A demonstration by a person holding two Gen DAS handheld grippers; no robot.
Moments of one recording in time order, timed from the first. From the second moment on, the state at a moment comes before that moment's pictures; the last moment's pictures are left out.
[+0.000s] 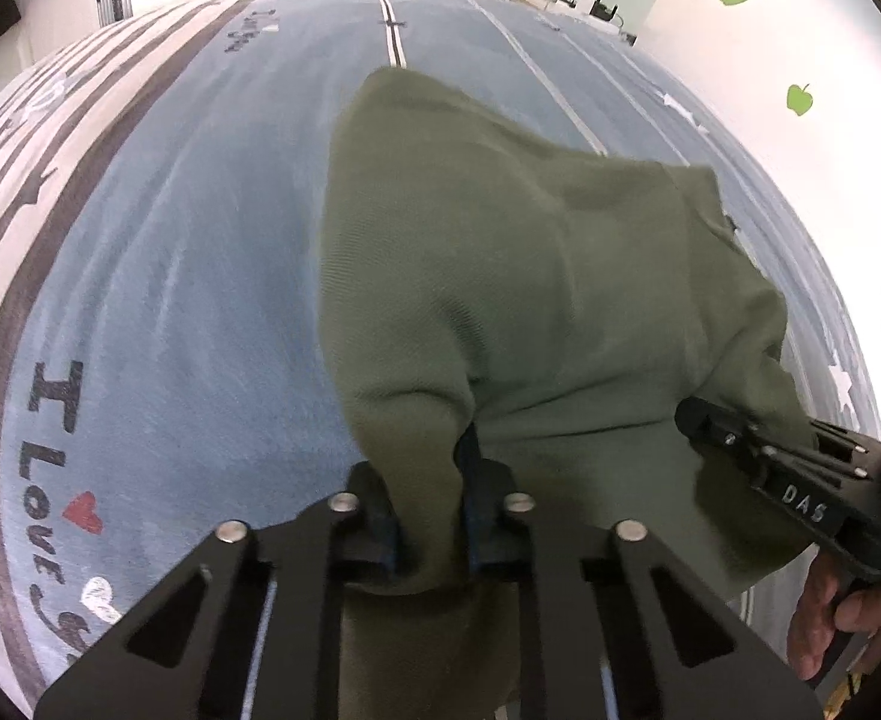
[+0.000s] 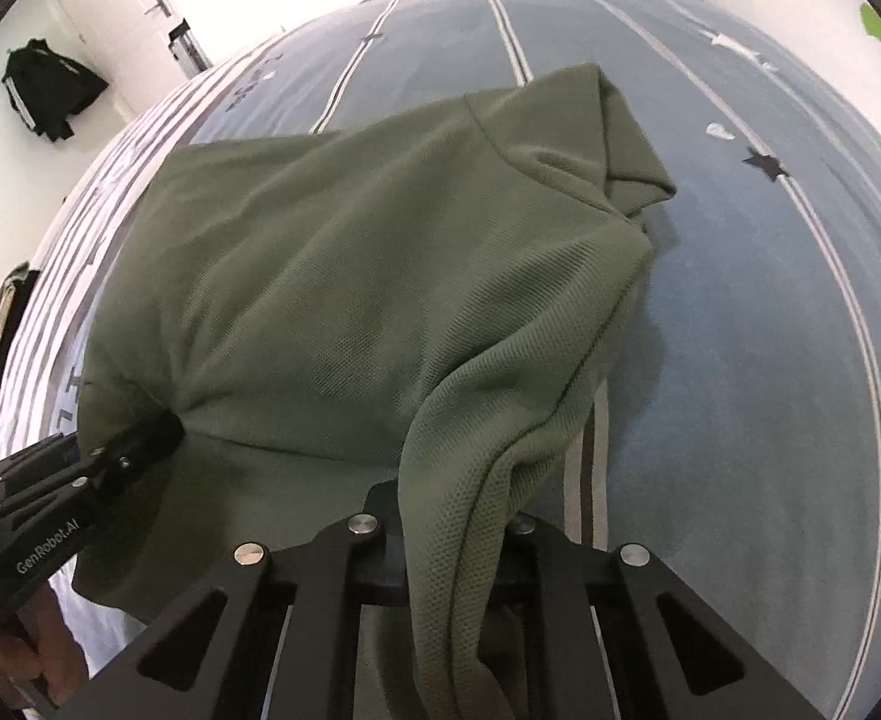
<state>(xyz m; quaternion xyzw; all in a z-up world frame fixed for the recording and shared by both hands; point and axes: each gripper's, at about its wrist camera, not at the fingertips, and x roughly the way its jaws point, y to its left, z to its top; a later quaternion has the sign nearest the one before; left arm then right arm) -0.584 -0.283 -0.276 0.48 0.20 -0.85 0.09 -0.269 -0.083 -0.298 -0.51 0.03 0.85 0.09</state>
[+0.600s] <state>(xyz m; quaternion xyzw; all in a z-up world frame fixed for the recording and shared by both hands) -0.453 -0.339 -0.235 0.47 0.20 -0.84 0.16 -0.189 -0.192 -0.291 -0.52 0.01 0.85 0.02</state>
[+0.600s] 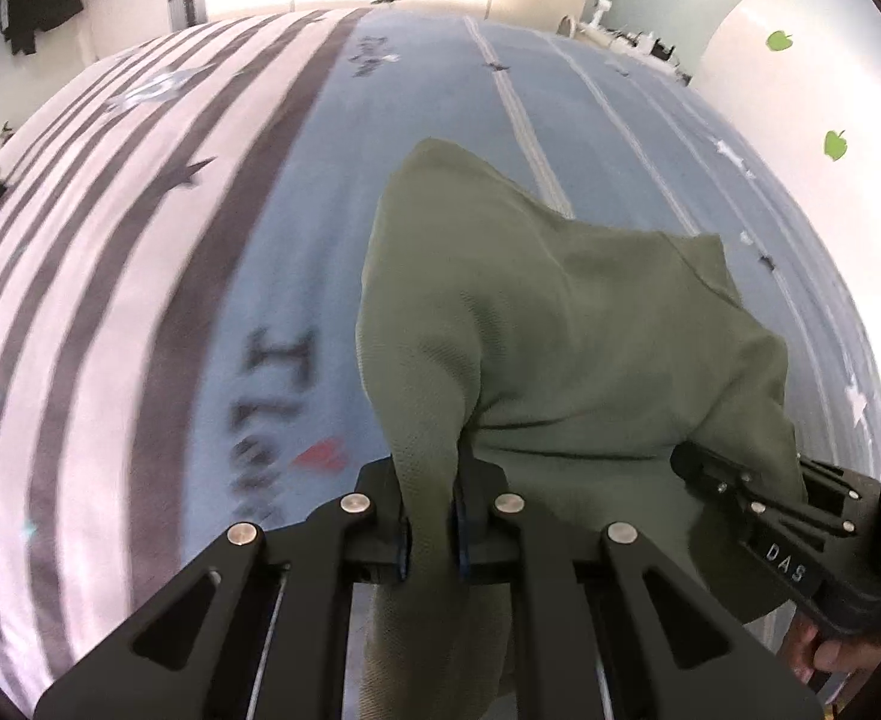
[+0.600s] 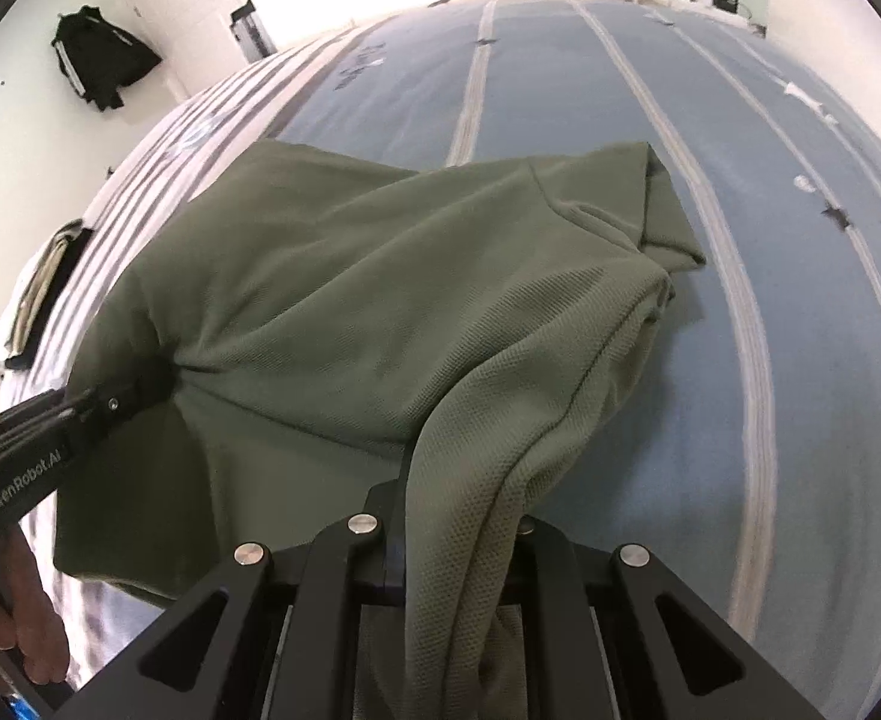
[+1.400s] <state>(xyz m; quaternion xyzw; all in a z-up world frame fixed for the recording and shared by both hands) -0.461 -0.393 -0.256 0.50 0.22 -0.82 0.15 -0.163 -0.185 -0.313 -0.55 0.12 0.83 0.03</state>
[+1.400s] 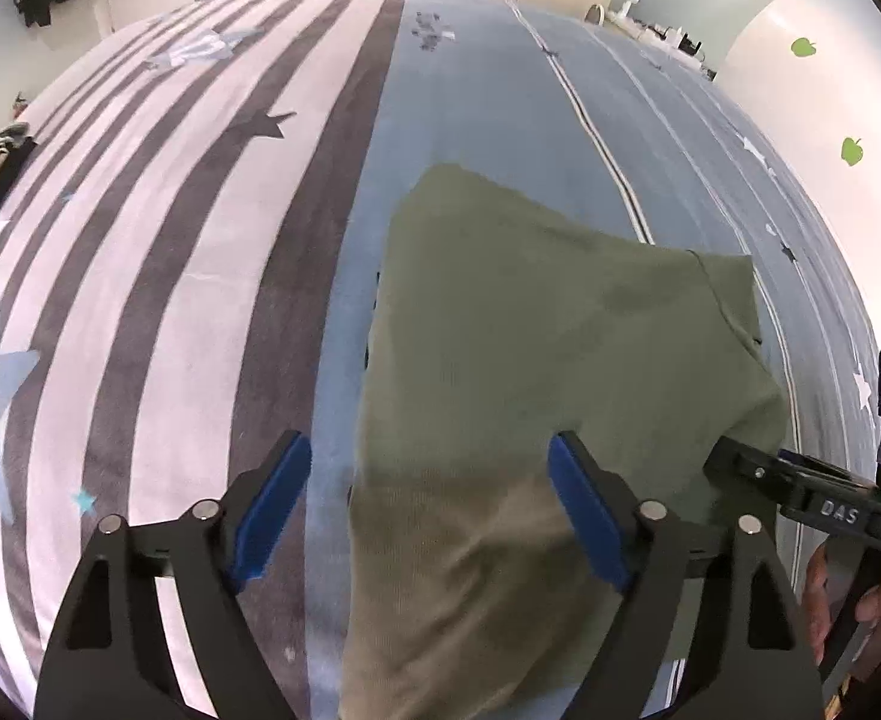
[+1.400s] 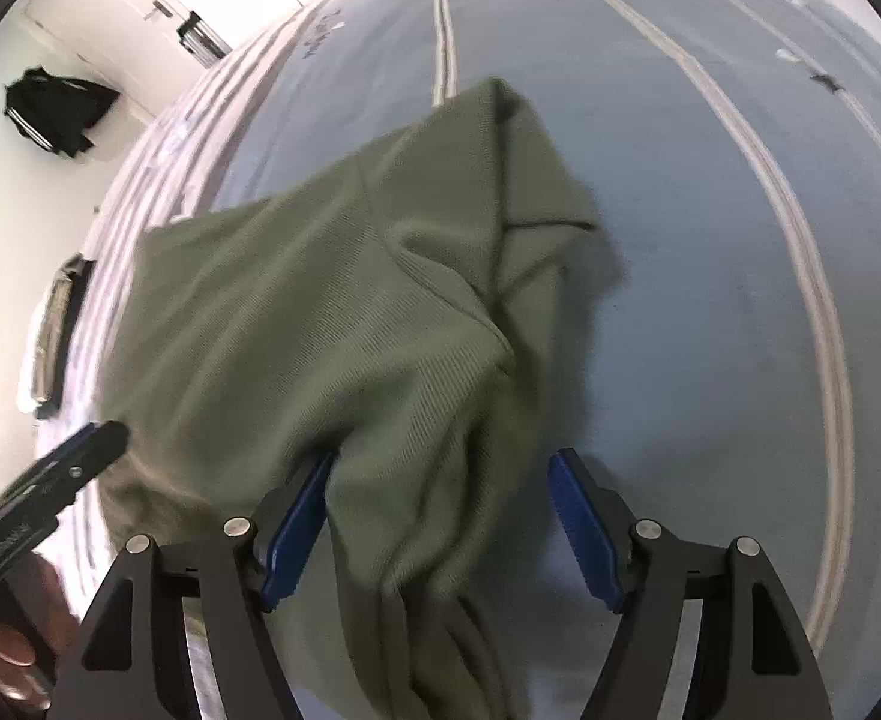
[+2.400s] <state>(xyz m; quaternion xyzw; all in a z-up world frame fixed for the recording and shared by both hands) -0.473 -0.353 -0.281 0.50 0.17 -0.84 0.10 -0.175 -0.257 -0.320 -0.54 -0.02 0.84 0.03</state>
